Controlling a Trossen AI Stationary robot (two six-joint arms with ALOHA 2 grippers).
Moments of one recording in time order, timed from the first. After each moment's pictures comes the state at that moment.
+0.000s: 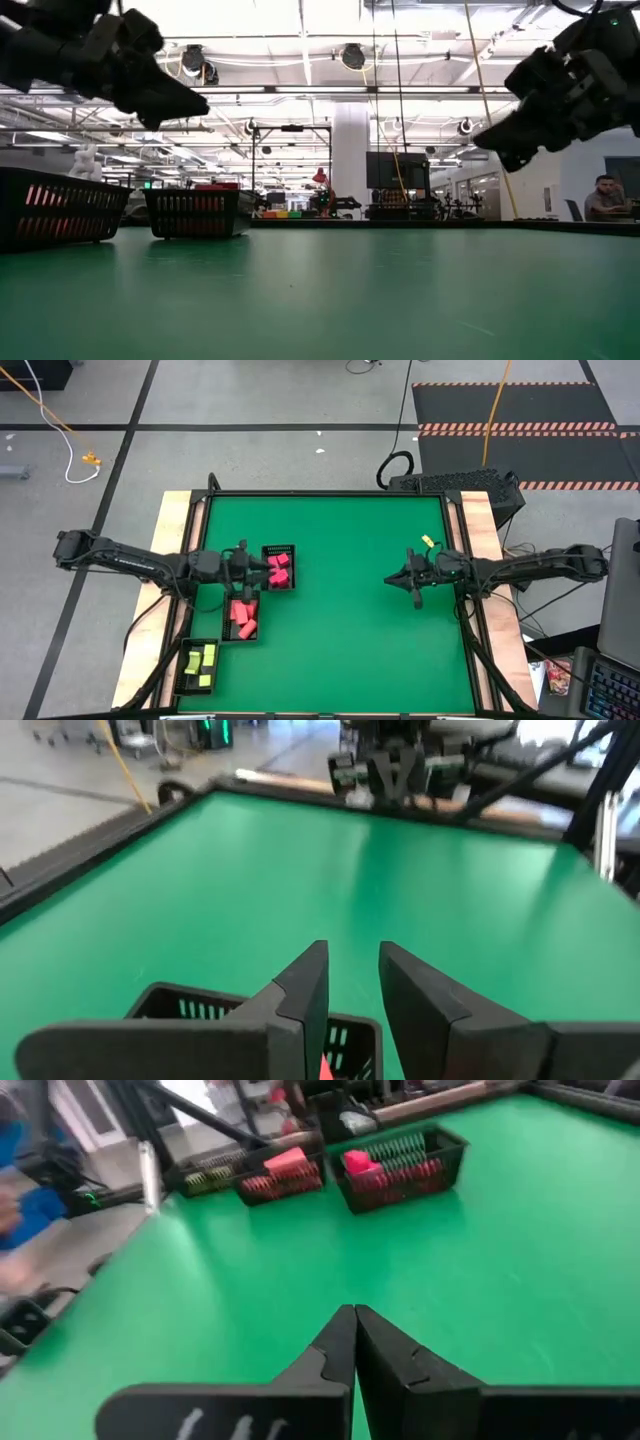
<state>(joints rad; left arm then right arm) -0.07 0.84 0.23 0.37 -0.19 -0.14 -0.07 0.70 0.02 0.47 -0.13 0.25</state>
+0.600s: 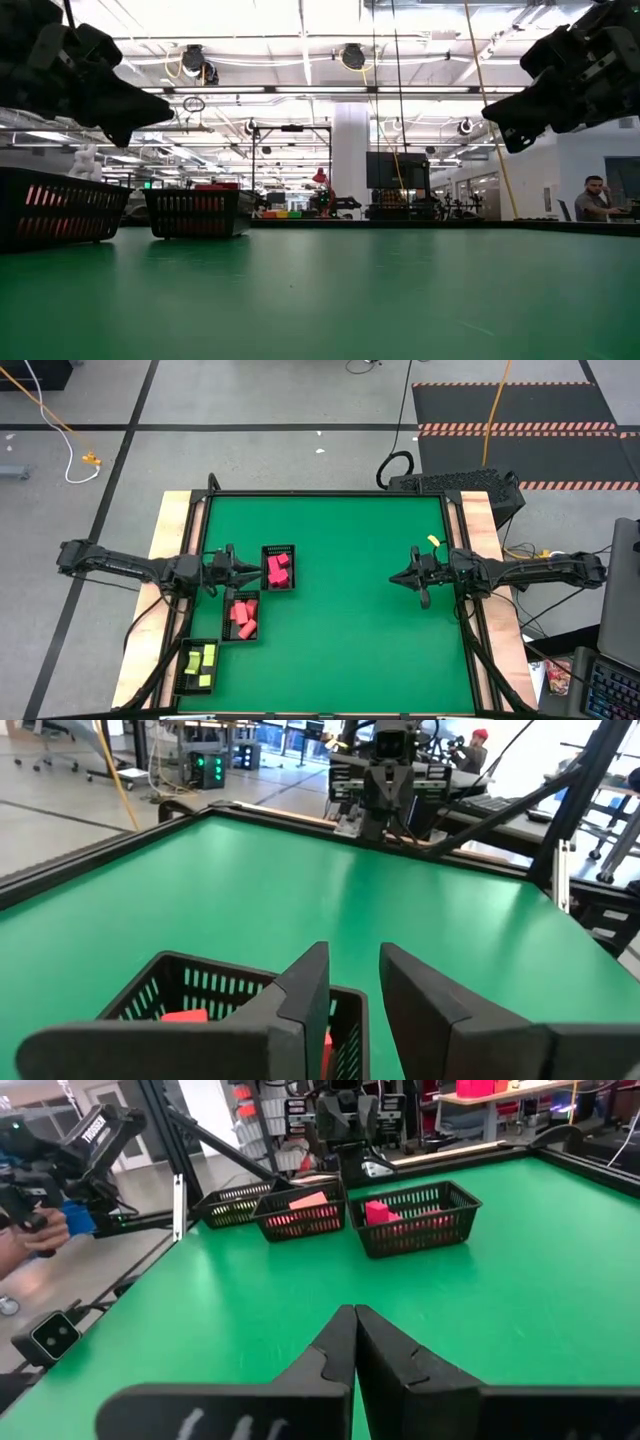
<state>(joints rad) -0.11 0.43 0.01 0.32 -0.21 -0.20 -0.07 0.48 0.02 0.35 -0.15 0.19</state>
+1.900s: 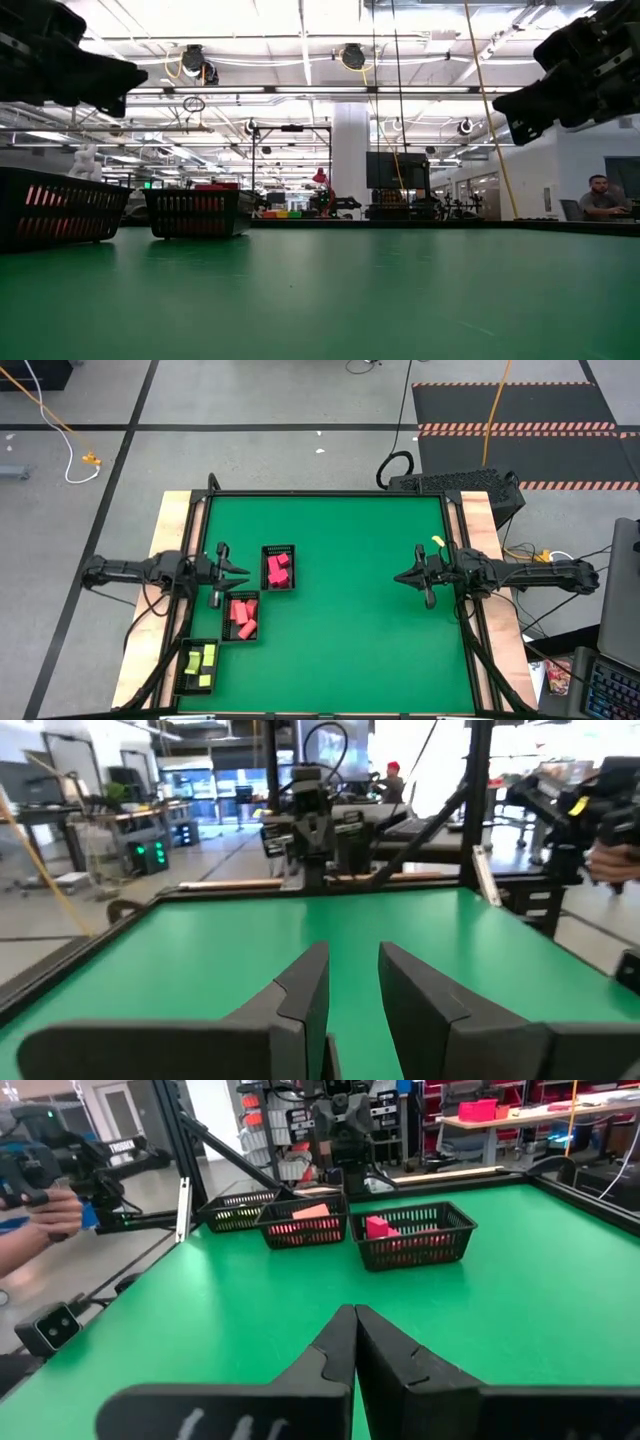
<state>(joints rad) -0.08 0.00 0.01 0.04 -0.01 0.05 -0.07 0.29 0.02 0.18 -0.16 0.14</state>
